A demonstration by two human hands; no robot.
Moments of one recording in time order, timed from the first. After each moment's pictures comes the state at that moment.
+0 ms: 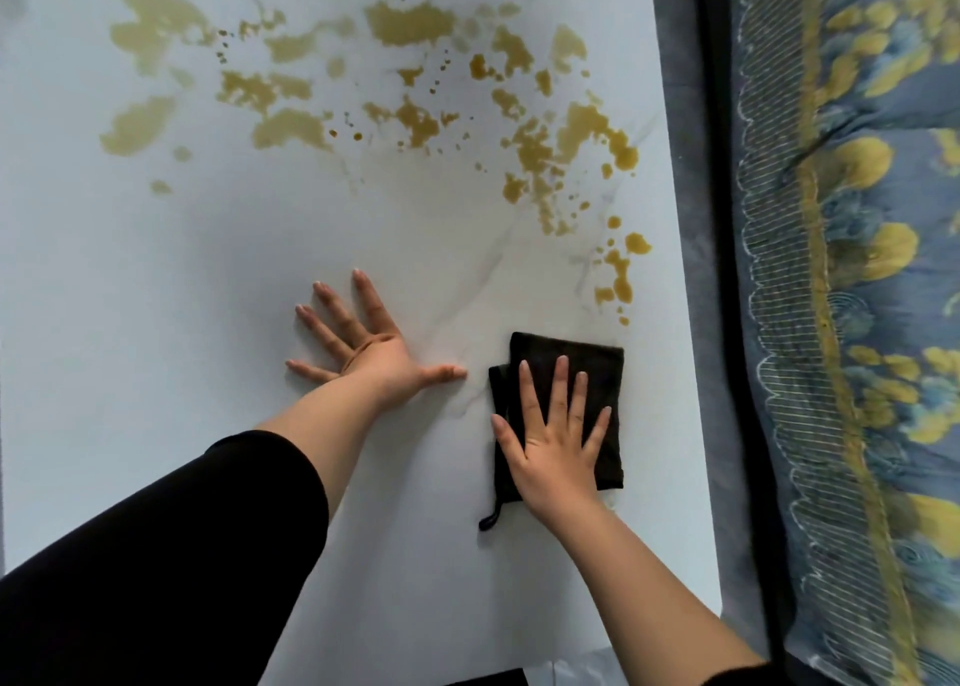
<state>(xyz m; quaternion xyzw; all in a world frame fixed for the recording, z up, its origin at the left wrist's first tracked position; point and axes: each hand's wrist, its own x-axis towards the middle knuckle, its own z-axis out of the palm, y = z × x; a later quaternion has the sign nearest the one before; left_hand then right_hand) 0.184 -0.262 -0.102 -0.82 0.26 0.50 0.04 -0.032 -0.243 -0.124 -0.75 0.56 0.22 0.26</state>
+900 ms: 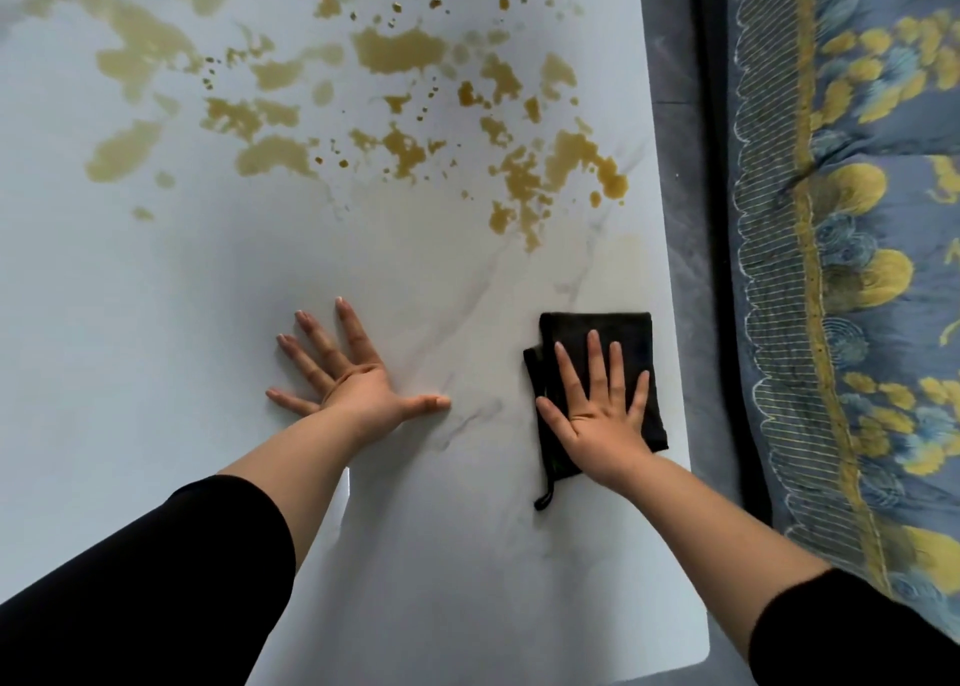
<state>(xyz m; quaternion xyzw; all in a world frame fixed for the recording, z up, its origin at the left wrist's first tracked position) 0.184 -0.265 -0.103 -0.82 0.25 0.51 0.05 -0.080 -0.338 -0.139 -0.80 0.50 0.23 0.25</state>
